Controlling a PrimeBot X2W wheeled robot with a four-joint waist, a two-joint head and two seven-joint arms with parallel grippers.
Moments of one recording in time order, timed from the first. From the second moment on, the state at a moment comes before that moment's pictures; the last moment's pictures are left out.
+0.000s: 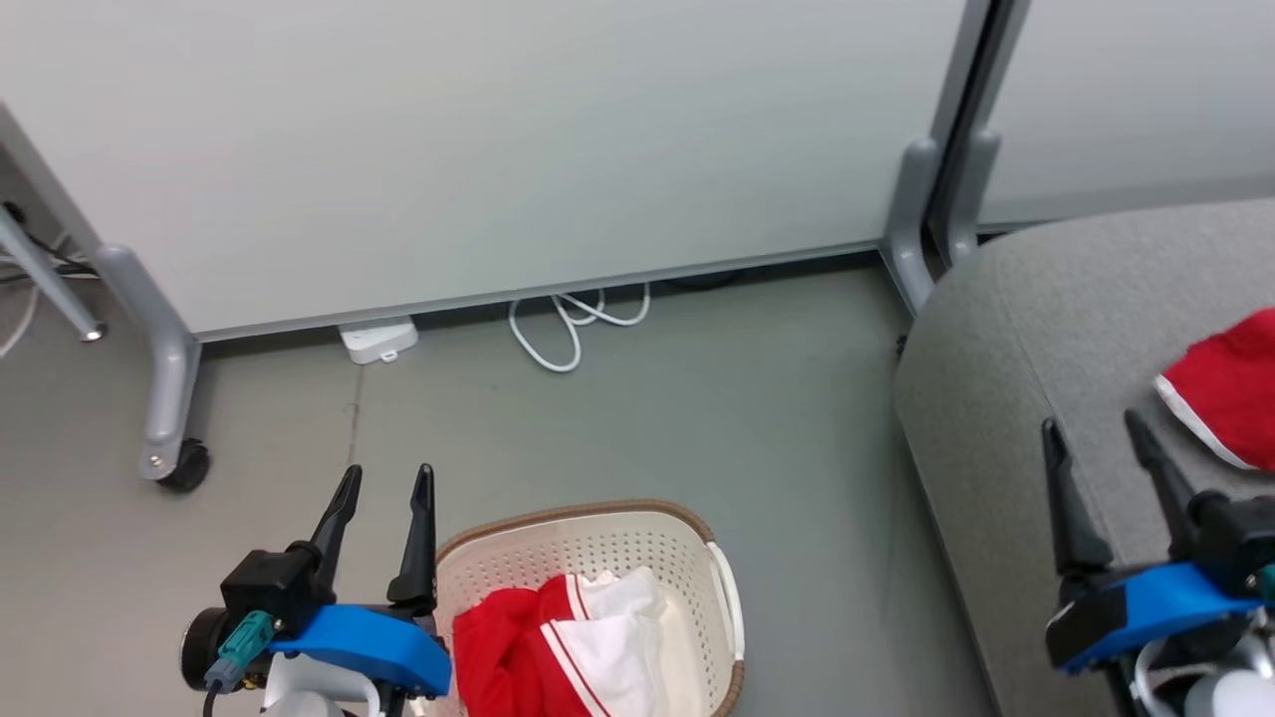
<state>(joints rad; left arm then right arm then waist) -0.14 0.11 -0.16 0.39 -0.31 -0.13 -0.26 -0.08 -0.11 -0.12 0.07 0.08 0.13 -0.06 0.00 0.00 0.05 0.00</state>
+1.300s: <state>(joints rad) -0.26 0.15 -0.25 0.51 -0.29 -0.13 -0.26 -0.15 -0.05 0.02 0.00 0.11 0.13 -0.08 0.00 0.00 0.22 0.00</state>
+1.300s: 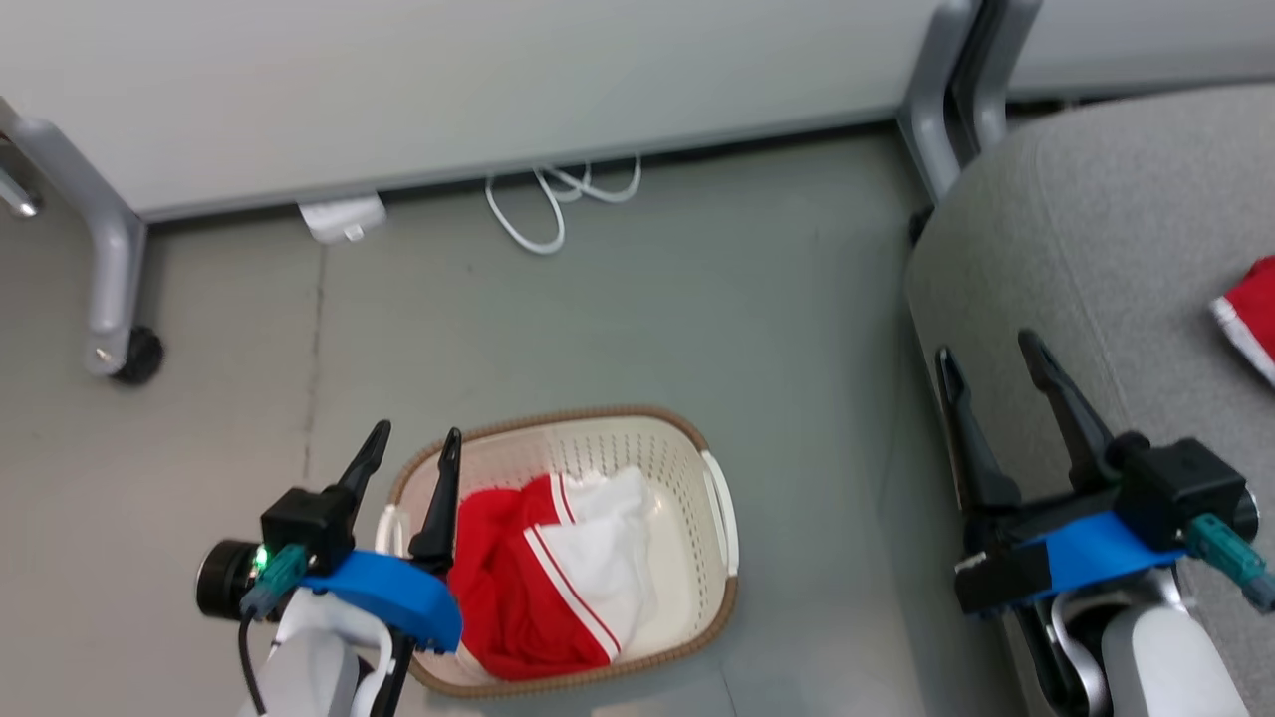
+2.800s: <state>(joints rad) -0.95 0.45 -0.88 1.02 -0.40 -0.05 -0.06 -0.52 -0.05 0.26 0.02 0.27 0.13 -0.26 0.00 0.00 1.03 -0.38</state>
